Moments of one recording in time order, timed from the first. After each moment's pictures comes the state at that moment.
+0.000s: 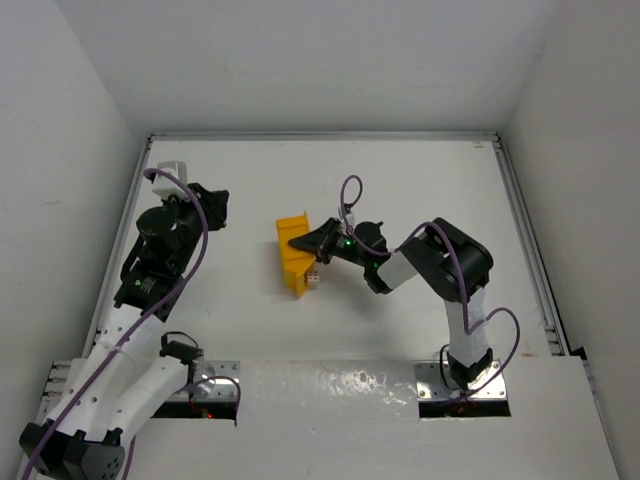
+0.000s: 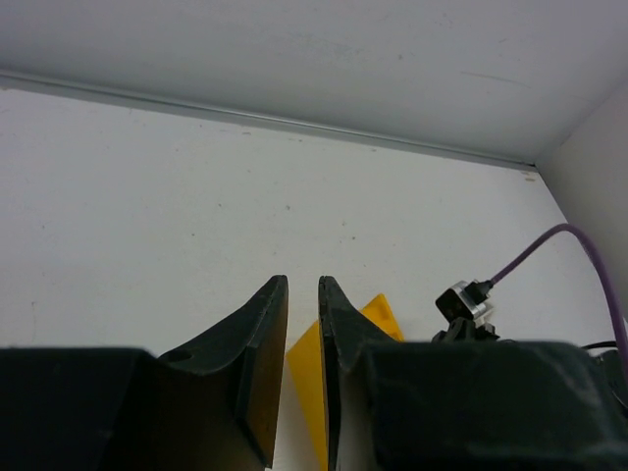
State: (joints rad) left arm -0.27 0.73 0.77 -0.11 -0.09 -0.36; right arm 0.66 2.05 0.72 1.25 -0.42 1.51
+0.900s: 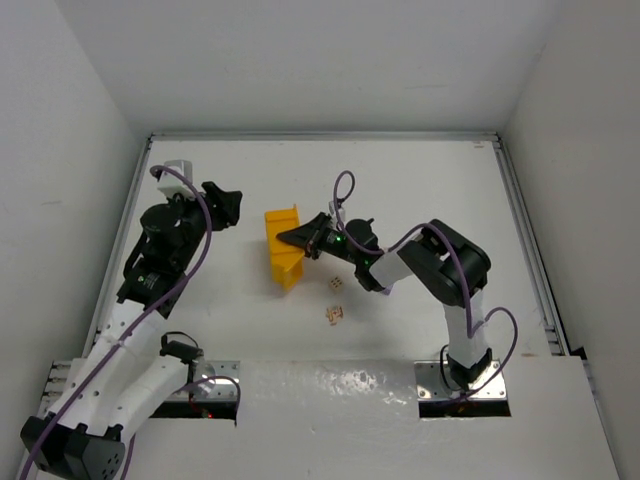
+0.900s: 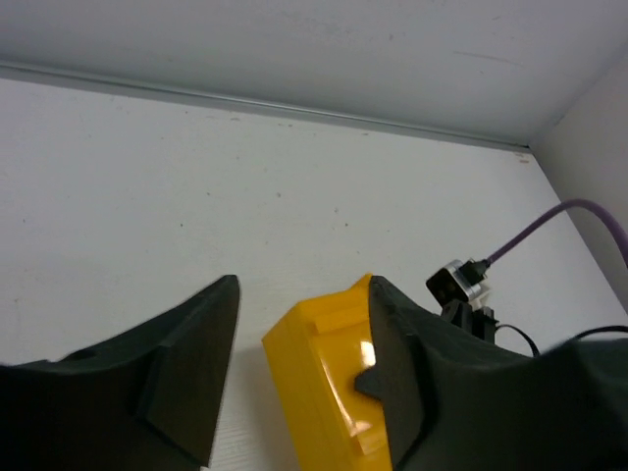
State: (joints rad) left arm -0.27 0.76 0.77 -0.11 -0.05 -0.36; right arm 0.72 2.00 0.72 1.23 -0.35 1.51
